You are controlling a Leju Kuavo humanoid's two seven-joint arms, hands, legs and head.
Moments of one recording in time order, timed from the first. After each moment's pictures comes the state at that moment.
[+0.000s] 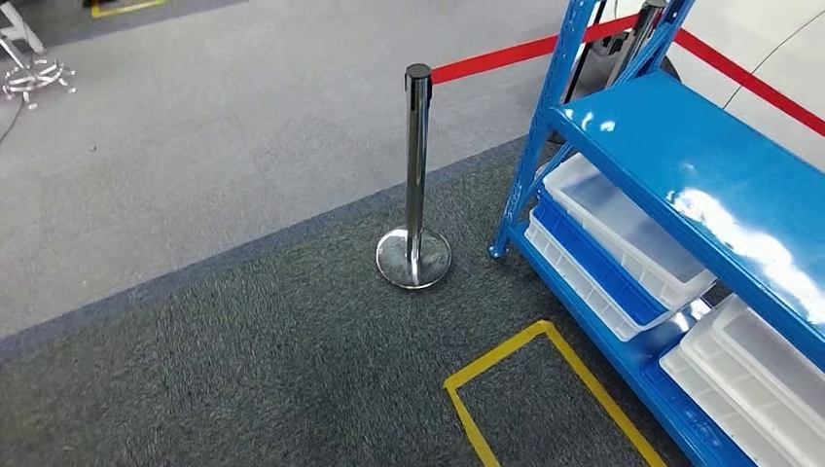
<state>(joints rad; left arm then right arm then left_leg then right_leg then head) -0.17 -0.16 1.53 -0.21 -1.18 0.08 -0.18 -0.11 0.05 -1.07 -0.22 1.05 0.01 -0.15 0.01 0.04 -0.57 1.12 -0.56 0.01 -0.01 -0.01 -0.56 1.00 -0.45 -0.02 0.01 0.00</state>
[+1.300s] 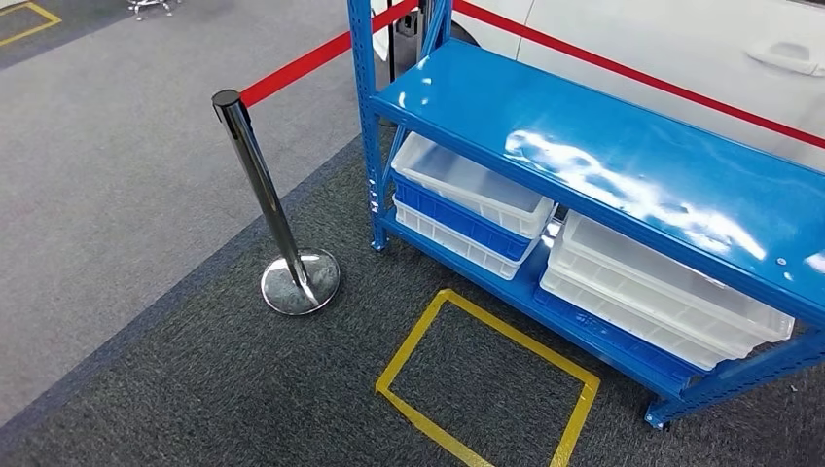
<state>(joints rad) -0.16 -0.15 1.53 -0.21 -1.20 0.07 -0.18 -0.11 0.05 -1.07 -0.22 1.06 0.01 -0.16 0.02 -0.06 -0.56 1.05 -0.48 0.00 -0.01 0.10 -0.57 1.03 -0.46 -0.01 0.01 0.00</state>
